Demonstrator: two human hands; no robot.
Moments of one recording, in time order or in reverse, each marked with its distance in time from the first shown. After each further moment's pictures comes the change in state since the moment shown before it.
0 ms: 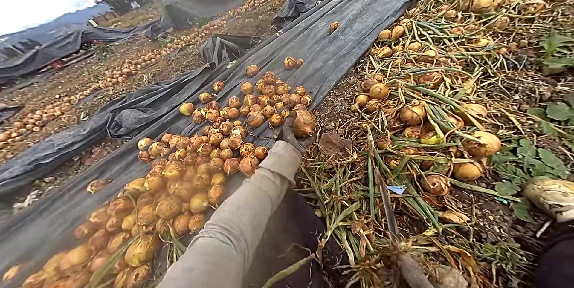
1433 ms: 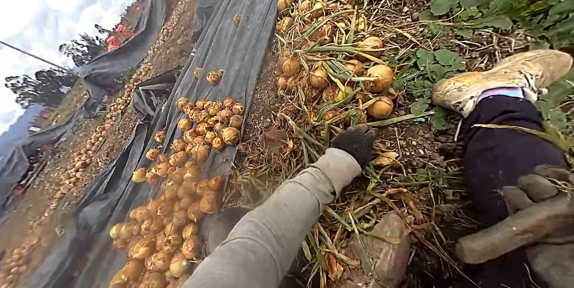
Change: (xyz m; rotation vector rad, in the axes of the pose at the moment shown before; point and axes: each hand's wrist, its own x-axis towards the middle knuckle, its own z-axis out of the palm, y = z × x) left_hand -0.078 -0.280 0.157 2.242 -1.261 0.717; right_hand 0.006 0.000 -0.208 0.583 0.734 -0.528
